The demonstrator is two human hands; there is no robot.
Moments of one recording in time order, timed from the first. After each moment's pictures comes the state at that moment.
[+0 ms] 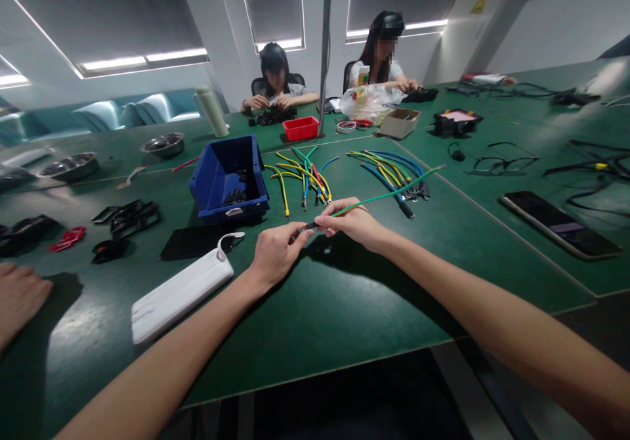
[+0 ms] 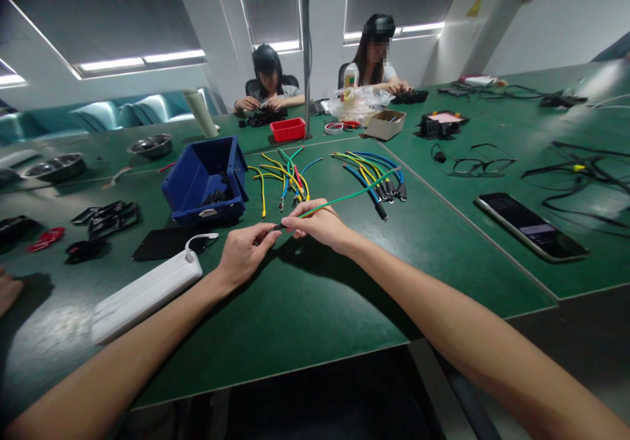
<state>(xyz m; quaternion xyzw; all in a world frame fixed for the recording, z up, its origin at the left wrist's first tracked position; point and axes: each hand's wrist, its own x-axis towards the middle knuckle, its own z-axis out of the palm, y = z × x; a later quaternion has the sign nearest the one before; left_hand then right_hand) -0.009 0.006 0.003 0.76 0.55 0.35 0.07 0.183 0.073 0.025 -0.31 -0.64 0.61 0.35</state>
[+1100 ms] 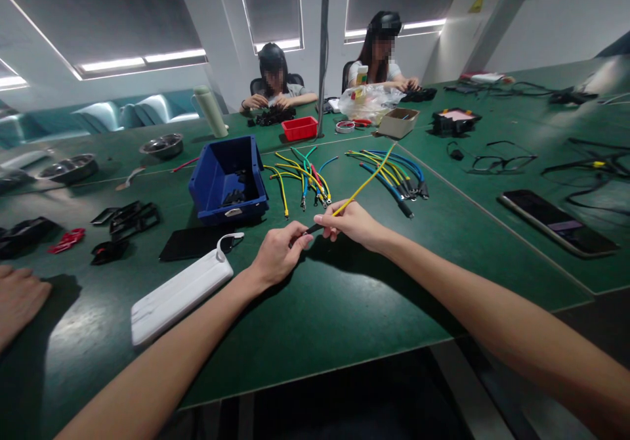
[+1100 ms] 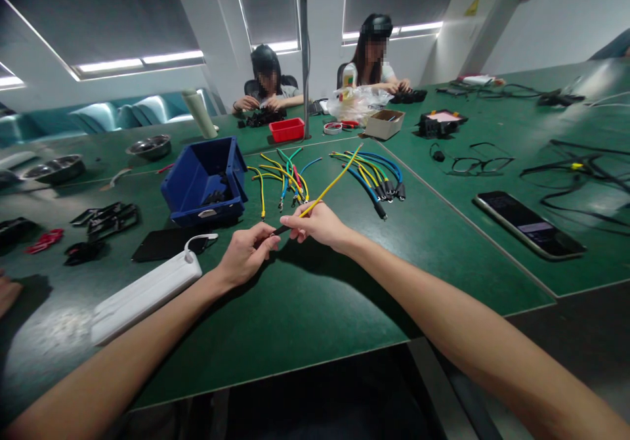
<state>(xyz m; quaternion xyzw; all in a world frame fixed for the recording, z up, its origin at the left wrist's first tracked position) -0.008 0.005 0.006 0.76 0.50 0.36 0.22 0.182 0.072 0.028 -0.34 -0.65 0.60 0.32</state>
